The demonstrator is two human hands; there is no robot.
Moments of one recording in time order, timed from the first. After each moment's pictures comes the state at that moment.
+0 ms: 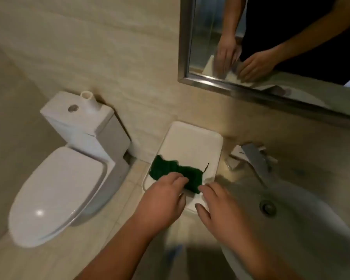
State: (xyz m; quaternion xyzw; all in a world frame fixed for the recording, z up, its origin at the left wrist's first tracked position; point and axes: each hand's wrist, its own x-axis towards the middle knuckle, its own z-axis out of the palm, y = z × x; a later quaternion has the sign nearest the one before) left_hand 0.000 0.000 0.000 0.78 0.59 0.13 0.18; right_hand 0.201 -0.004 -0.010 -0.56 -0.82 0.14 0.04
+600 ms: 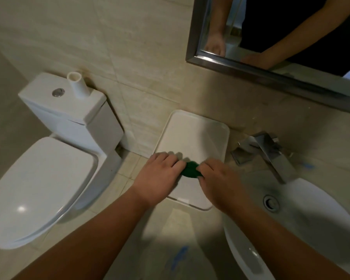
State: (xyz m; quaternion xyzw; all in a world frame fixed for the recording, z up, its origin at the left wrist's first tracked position) left_hand -0.040 0.062 -0.075 0.85 0.51 0.11 0.05; right_hand 0.179 0.063 -0.061 -0.52 -0.85 0.07 0.09
